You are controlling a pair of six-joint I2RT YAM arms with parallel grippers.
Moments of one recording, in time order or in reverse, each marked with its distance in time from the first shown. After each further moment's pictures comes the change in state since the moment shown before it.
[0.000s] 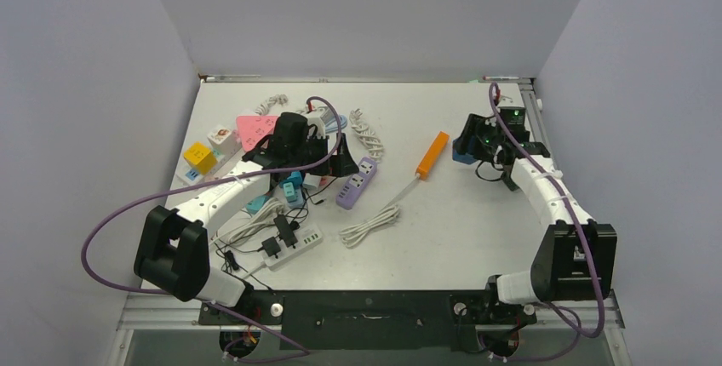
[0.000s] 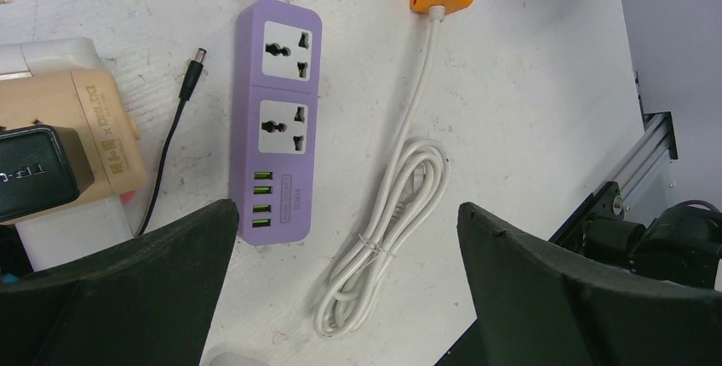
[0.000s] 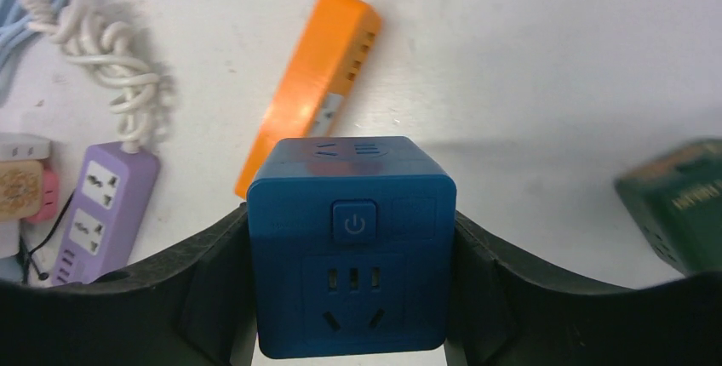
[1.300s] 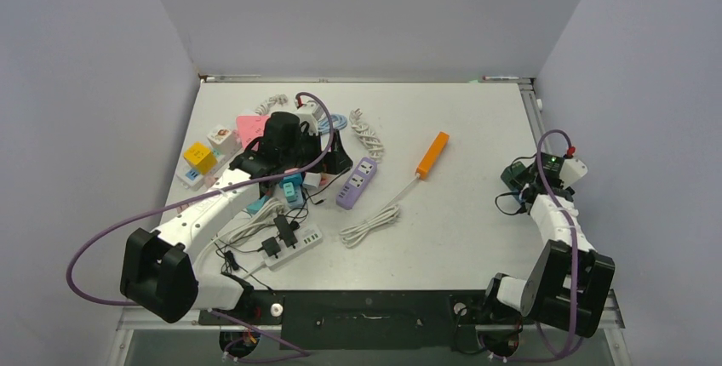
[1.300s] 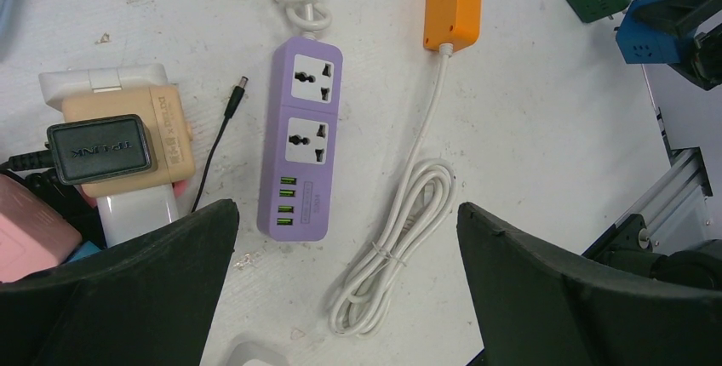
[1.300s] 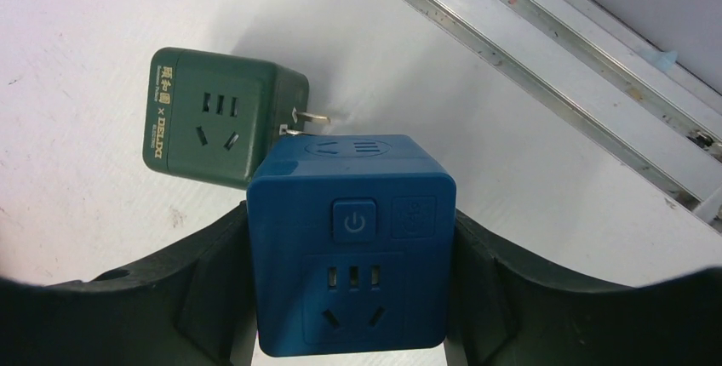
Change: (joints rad) left arm -0.013 -0.124 0.000 -0.039 -0.127 0.022; right arm -0.386 -0.188 -0.373 0.062 0.479 0.266
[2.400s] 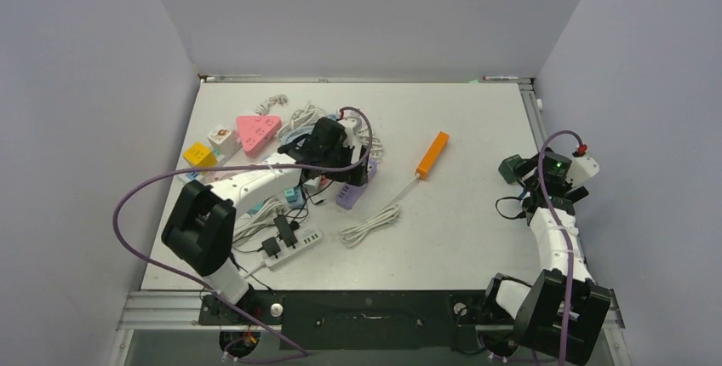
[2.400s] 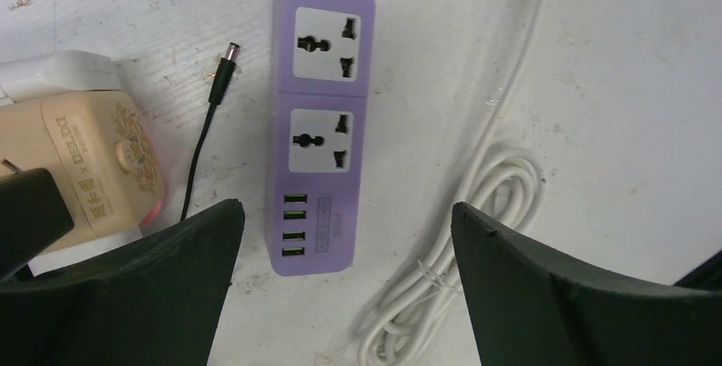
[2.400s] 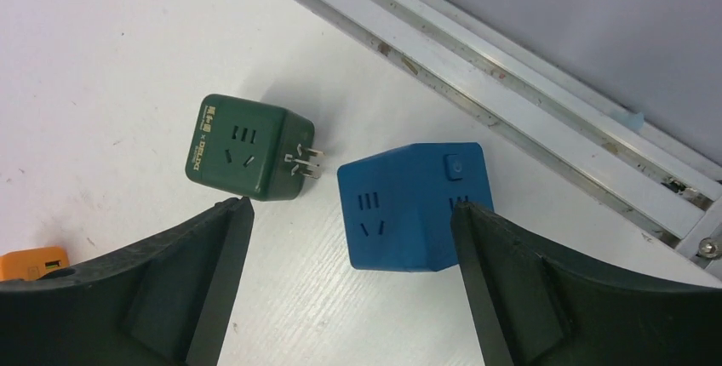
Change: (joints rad) left arm -0.146 0.277 0.118 -0.068 -0.141 0.082; right arm -0.001 -0.122 -0.037 0.100 0.040 0.005
